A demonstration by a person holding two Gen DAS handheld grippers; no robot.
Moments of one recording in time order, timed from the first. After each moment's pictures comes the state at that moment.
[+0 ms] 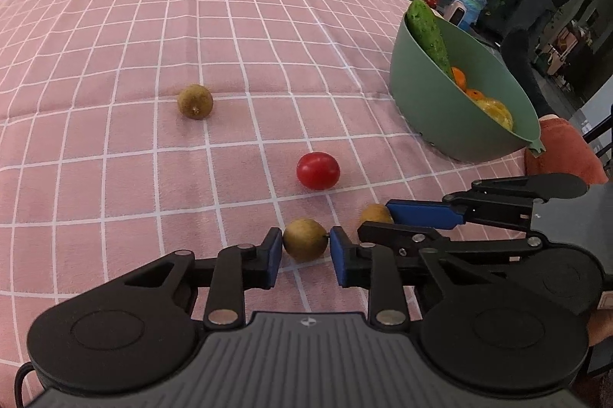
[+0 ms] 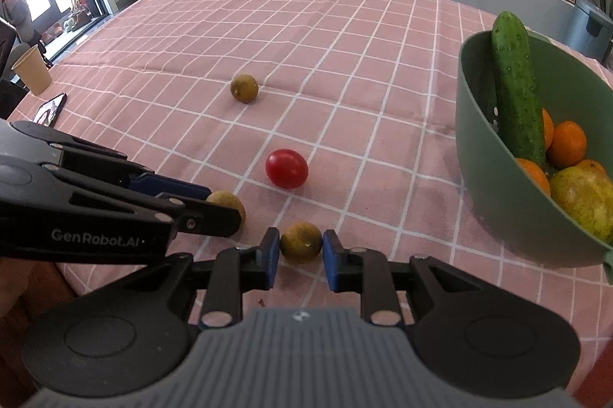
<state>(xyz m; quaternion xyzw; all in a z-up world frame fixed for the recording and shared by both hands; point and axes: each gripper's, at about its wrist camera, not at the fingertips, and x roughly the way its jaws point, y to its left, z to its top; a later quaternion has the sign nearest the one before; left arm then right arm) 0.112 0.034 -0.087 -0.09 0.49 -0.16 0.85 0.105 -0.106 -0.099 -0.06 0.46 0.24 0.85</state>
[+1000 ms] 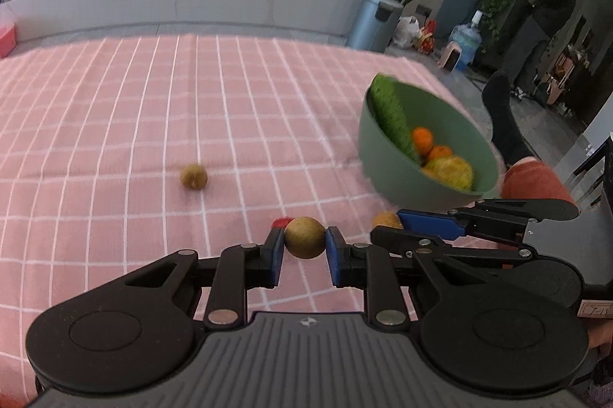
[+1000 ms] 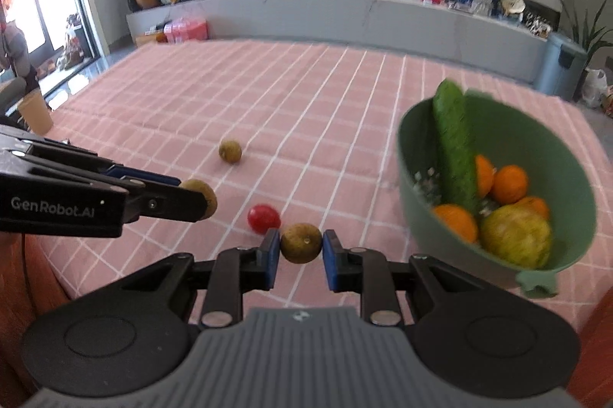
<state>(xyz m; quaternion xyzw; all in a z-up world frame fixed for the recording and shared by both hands) 0.090 0.019 -0.020 -0.08 0.42 -0.14 0.89 0.081 -0.137 -0.049 -0.05 0.38 0.22 0.90</state>
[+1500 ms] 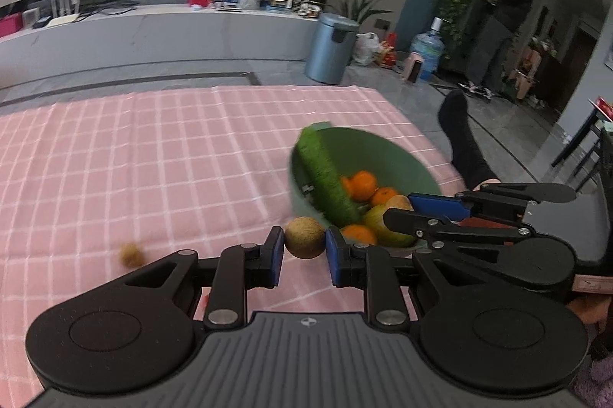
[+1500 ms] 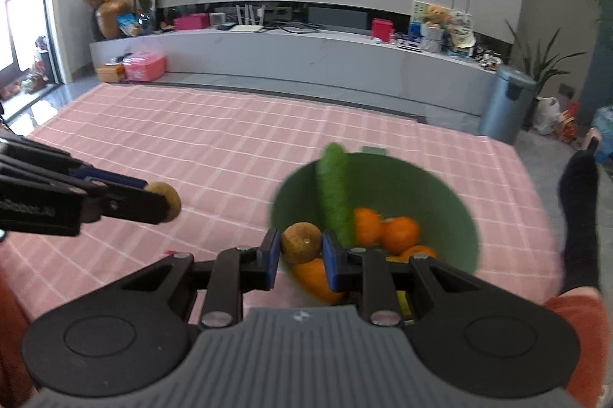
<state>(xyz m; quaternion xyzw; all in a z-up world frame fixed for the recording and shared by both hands) 0.121 -0.041 0.014 -0.05 0.38 -0.20 0.90 0.096 -0.207 -0.006 -0.07 0.33 0.16 0.93</state>
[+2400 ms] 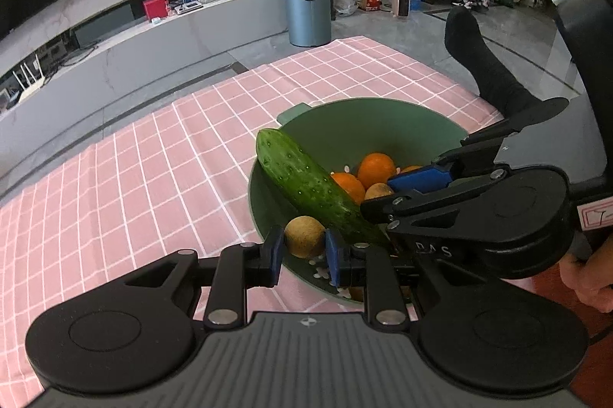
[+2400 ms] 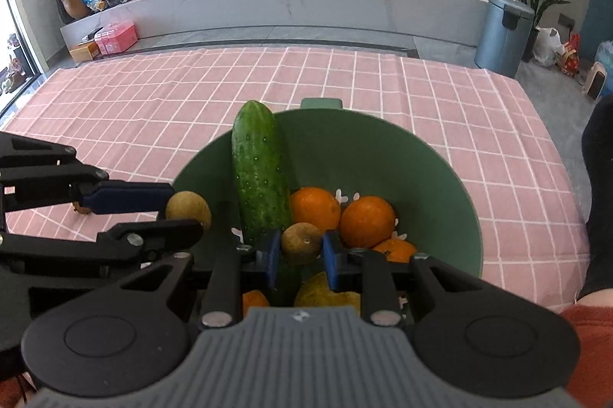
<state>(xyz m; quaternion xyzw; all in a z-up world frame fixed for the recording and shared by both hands) 0.186 -0.122 -0.032 0.13 0.39 -0.20 0.89 0.196 -0.233 -0.054 -0.02 0.43 0.14 0.89</state>
